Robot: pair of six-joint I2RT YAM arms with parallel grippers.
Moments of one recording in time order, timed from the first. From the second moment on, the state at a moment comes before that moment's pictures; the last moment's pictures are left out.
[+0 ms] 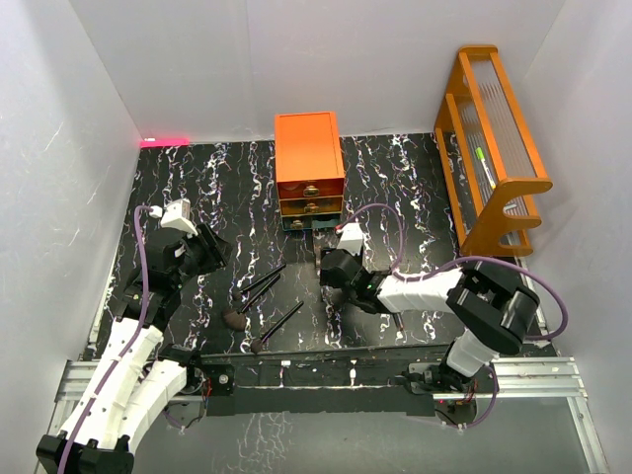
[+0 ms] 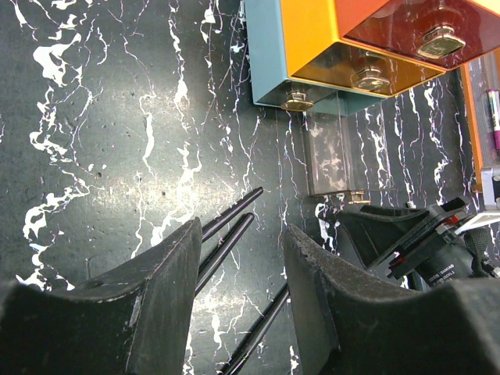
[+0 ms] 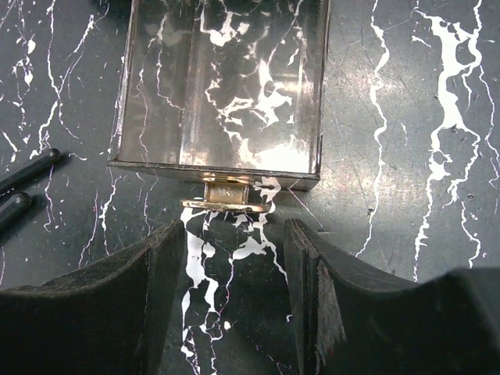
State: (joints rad) left arm -0.24 0.68 0.69 -0.49 0.05 -0.52; right arm 0.95 1.58 0.69 0.19 0.55 0.63
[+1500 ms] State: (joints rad) left arm -0.24 0.68 0.69 -0.49 0.05 -0.52; right arm 0.99 1.55 0.70 0.11 0.59 0.63
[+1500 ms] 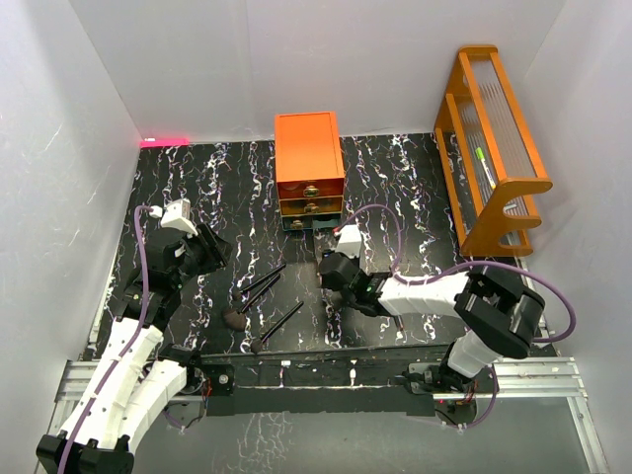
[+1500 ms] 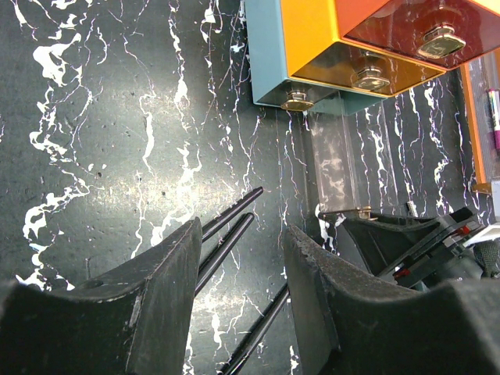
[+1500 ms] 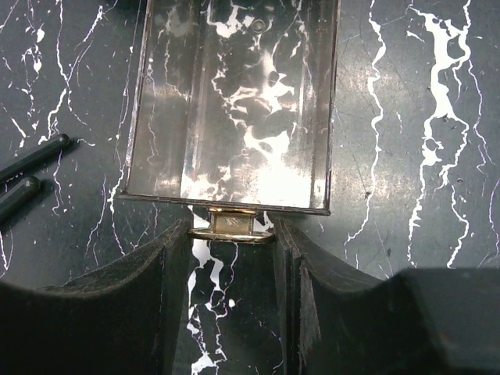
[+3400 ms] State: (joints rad) left arm -0.24 0.70 0.69 -0.49 0.05 -0.52; right arm 0.84 1.01 0.82 -0.67 0.40 0.77
